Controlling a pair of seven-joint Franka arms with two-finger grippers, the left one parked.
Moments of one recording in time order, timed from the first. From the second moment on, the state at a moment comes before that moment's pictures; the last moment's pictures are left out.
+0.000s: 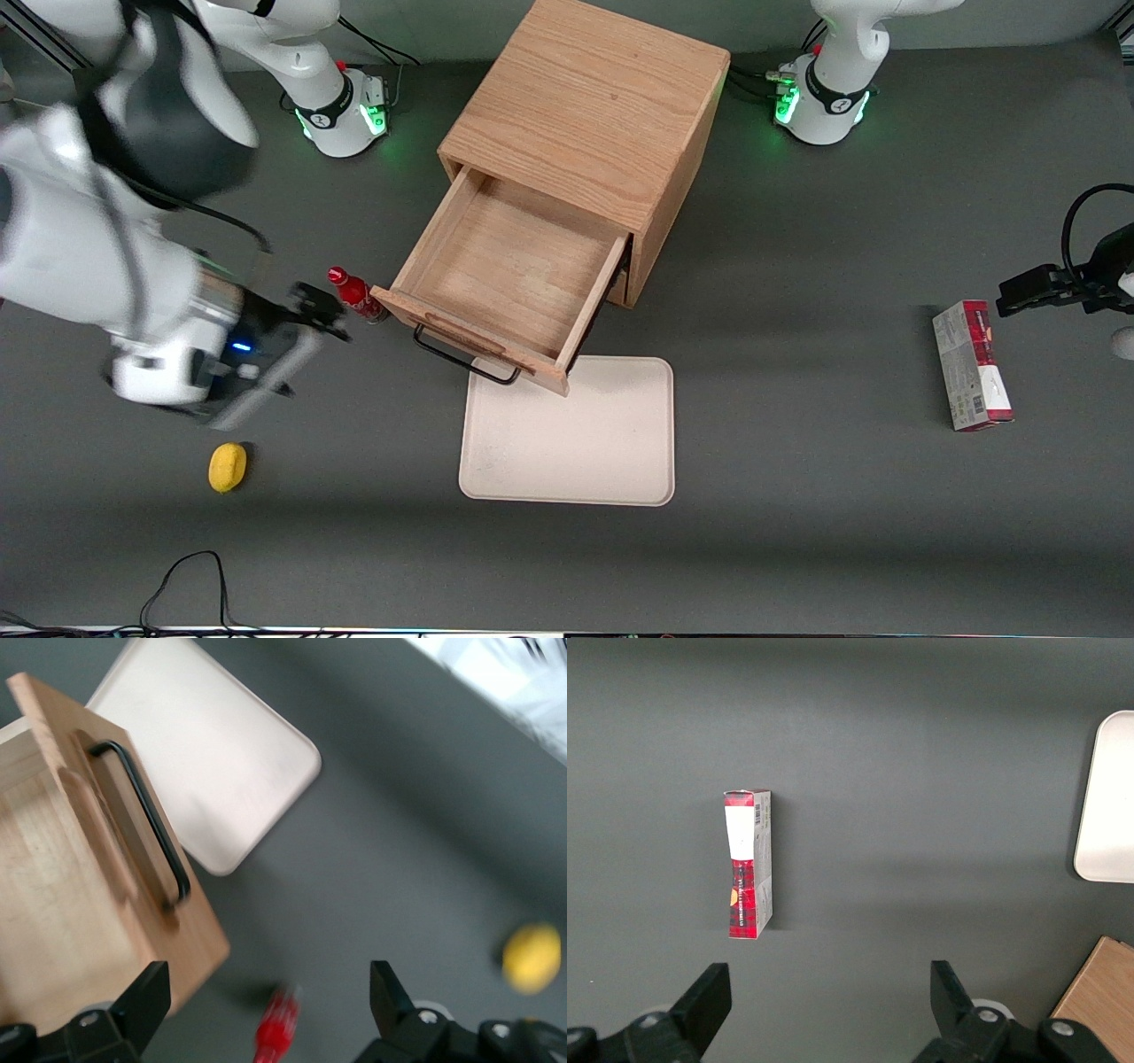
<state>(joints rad) 0.11 0.35 0.12 -1.21 0.11 1.56 -0.32</state>
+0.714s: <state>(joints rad) 0.11 -0.25 0.01 -1.88 0.02 1.59 0.13</state>
